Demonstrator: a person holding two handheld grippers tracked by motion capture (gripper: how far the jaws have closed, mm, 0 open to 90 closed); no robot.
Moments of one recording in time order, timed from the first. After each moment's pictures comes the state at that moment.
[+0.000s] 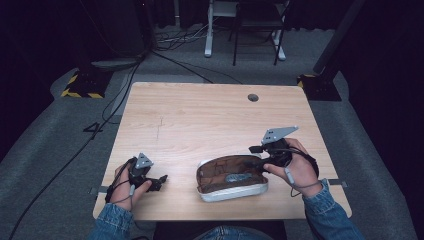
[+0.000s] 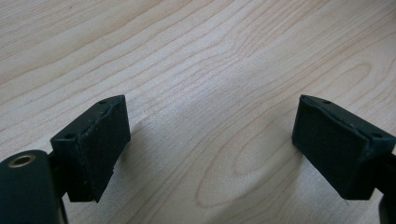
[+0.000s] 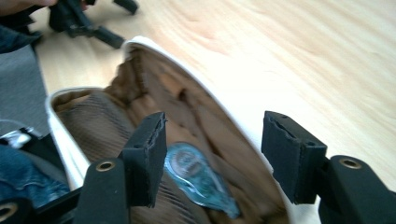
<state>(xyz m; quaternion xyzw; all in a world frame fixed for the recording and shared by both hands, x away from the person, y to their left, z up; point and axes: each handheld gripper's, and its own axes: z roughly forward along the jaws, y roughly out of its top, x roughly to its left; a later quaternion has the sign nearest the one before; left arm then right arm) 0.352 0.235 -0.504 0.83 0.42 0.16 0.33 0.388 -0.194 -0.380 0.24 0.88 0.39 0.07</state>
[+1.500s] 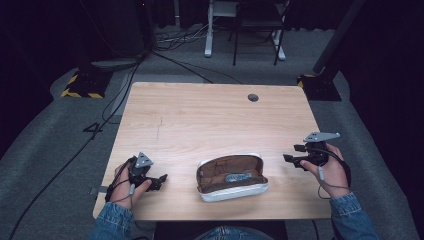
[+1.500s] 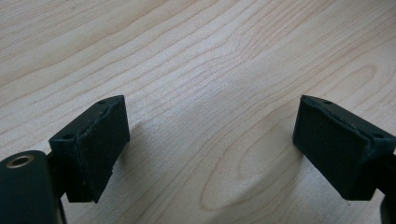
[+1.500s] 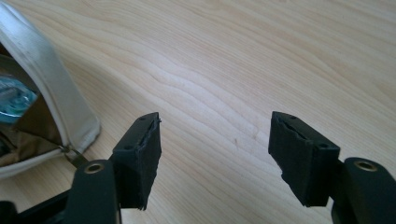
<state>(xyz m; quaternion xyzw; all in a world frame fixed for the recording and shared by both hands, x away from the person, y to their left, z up) 0.354 0.236 -0.504 0.83 0.42 0.16 0.33 0.411 -0.323 -0.433 0.39 0.84 0.35 0.15</state>
